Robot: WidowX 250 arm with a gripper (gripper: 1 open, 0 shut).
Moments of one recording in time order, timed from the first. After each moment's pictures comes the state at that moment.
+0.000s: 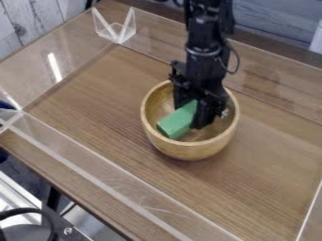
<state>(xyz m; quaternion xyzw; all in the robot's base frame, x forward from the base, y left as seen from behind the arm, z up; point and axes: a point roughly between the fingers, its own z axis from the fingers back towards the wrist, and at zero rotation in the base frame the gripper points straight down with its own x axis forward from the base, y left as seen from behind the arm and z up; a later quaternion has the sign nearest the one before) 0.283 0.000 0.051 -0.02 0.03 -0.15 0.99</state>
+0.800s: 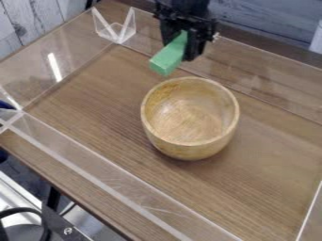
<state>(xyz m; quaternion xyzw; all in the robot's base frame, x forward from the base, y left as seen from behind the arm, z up) 0.336 0.071 0.097 0.00 -0.02 -0.04 1.00</state>
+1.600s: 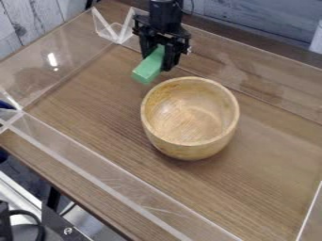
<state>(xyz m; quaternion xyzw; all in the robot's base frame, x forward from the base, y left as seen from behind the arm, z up) 0.352 0.107 0.052 0.01 0.00 0.00 1.00</state>
